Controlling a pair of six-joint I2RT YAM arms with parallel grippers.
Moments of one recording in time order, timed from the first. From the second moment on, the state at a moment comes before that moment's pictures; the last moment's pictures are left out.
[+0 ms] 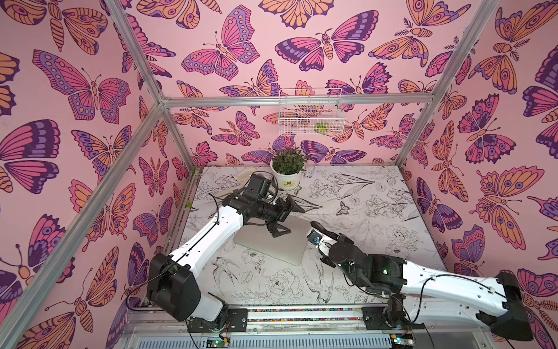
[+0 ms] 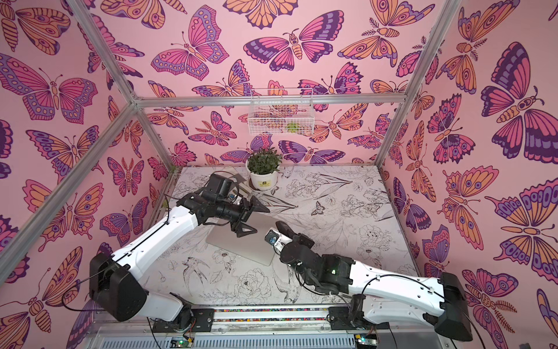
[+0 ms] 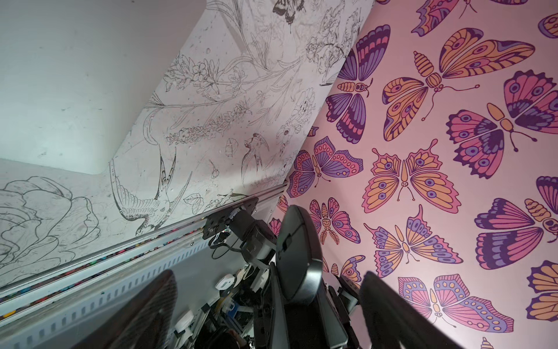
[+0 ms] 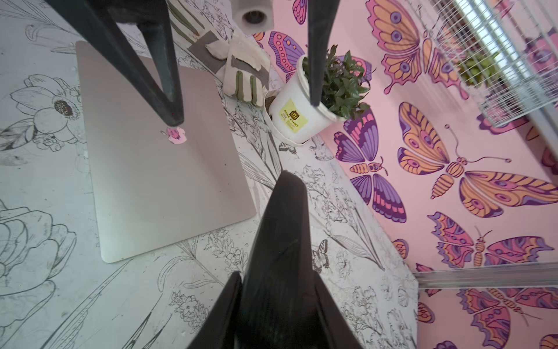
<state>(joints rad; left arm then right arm) -0.49 1.47 1.29 -0.75 0.79 -1.19 1.26 1.04 0.81 -0.35 0.77 -0.27</state>
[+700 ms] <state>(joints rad) -0.60 1.55 1.29 -0.58 0.85 -1.33 1.31 1.13 0.85 -0.26 0.83 -0.32</state>
